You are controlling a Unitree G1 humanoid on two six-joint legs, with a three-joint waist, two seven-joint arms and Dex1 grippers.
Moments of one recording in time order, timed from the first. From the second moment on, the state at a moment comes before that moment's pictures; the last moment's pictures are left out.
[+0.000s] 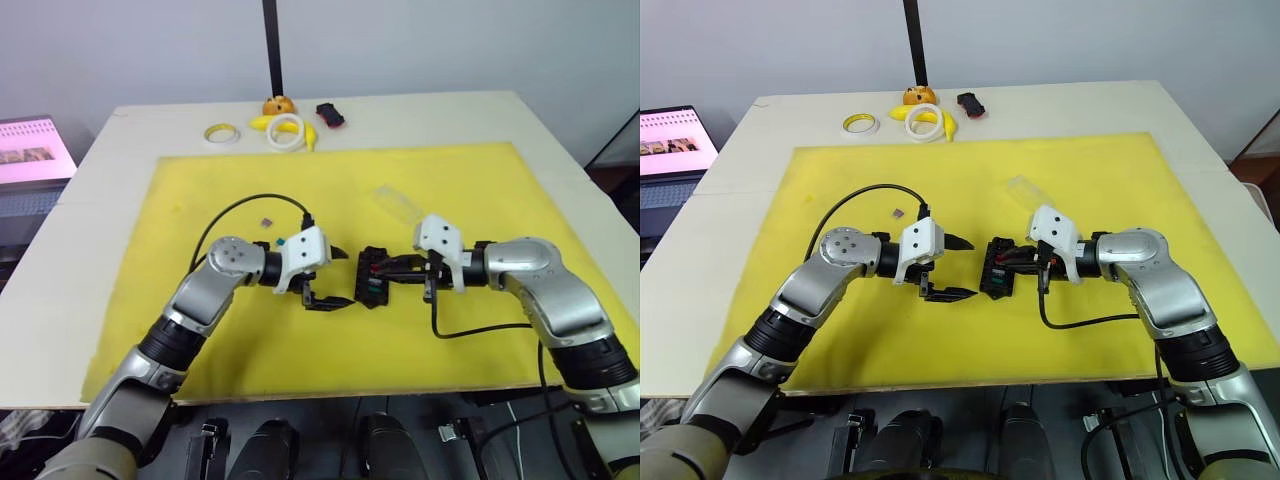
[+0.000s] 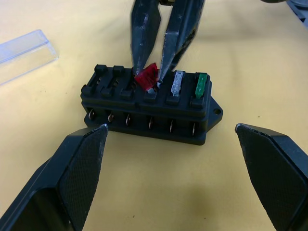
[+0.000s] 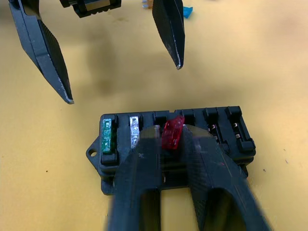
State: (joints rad) left arm -0.62 0.43 -0.36 0.02 -0.16 0.30 -1.08; right arm -0.47 -0.76 0.14 -0.13 0.29 0.48 1.11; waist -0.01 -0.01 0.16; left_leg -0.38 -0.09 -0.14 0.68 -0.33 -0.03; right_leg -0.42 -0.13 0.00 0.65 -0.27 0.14
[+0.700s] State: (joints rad) left arm -0.62 0.43 -0.36 0.02 -0.16 0.29 -1.09; right arm -0.58 -0.85 0.22 -0.21 0.25 0.57 1.15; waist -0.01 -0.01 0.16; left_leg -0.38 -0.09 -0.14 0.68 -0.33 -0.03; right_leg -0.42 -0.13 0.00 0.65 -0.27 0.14
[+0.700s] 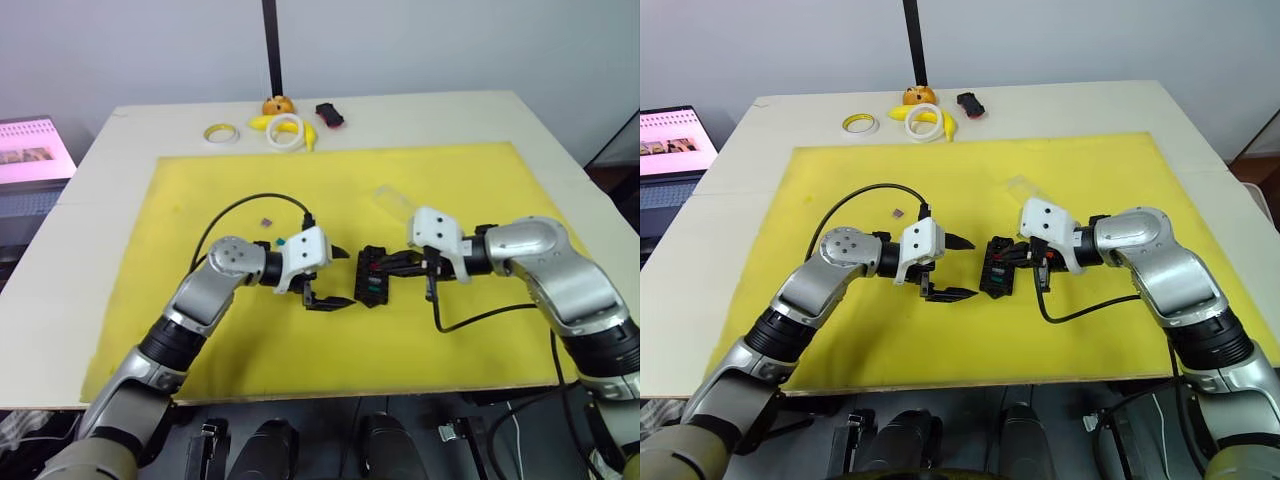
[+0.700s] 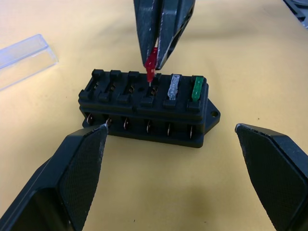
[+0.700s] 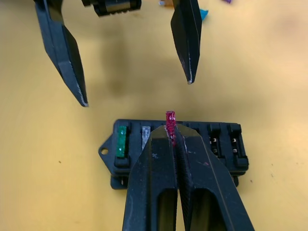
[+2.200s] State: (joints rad) left arm -0.62 0.43 -0.37 0.02 -0.15 0.28 -1.09; right arm -0.61 -0.82 0.27 -0.19 0.17 0.58 1.13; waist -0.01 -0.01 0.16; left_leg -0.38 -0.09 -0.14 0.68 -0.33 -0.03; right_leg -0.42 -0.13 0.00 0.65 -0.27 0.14
